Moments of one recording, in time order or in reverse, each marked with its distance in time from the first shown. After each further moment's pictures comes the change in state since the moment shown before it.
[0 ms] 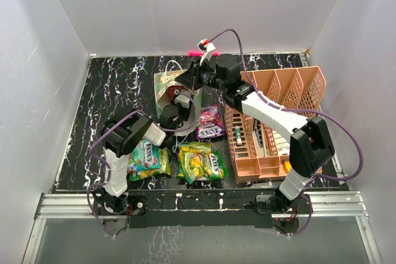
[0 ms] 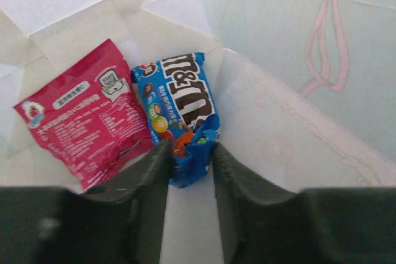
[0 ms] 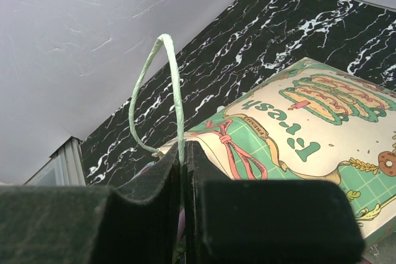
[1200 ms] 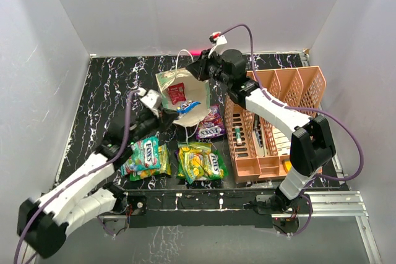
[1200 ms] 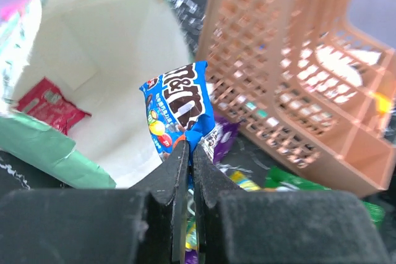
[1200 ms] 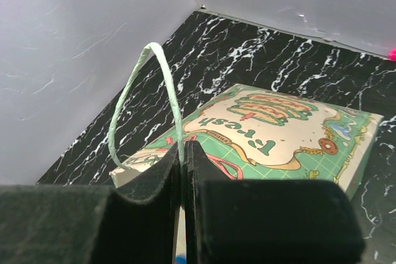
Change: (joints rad) left arm 0.028 -1.063 -0.150 -0.887 0.440 -0.193; right arm -0.052 0.003 0.014 -0.003 0.172 -0.043
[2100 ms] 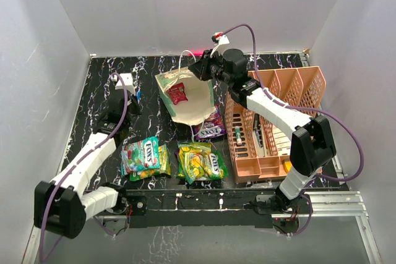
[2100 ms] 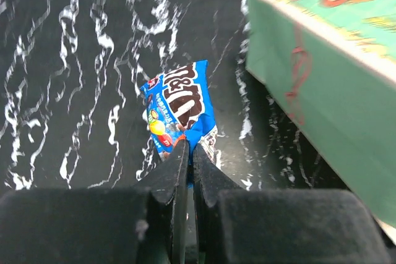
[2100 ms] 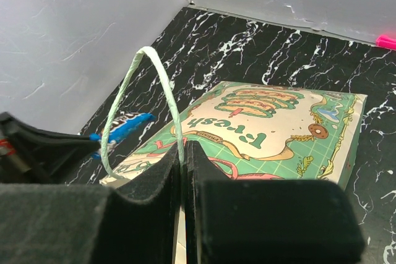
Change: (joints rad) left arm 0.262 0.080 0.187 -0.376 -0.548 0.008; right arm -0.022 -0.001 0.005 -0.035 0.021 0.018
